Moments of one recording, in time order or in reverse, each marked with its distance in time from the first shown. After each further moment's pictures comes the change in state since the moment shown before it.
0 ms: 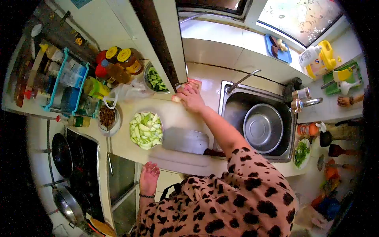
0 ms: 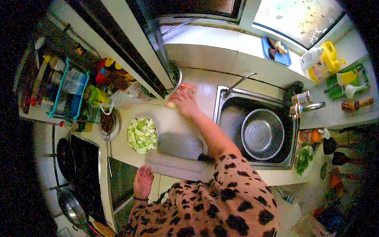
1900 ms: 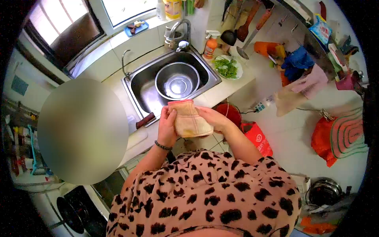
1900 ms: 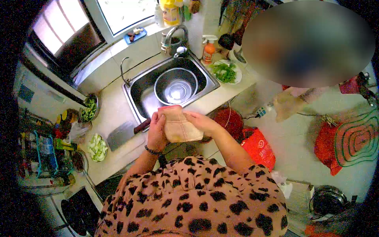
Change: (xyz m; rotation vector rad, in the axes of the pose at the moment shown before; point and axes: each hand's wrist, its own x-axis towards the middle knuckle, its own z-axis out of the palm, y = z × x) left_hand -0.116 -0.217 0.221 0.486 -0.850 -0.345; right_hand -0.448 -0.180 -0.275 1.459 0.430 0.913
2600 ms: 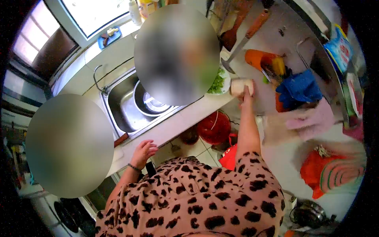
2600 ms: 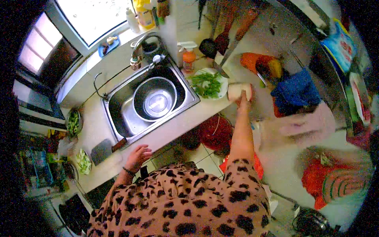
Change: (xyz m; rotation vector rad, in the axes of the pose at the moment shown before) left_hand 0.045 -0.053 -0.054 0.402 0.228 -0.521; right_hand 0.023 -0.031 -0.384 0.397 1.287 -0.170
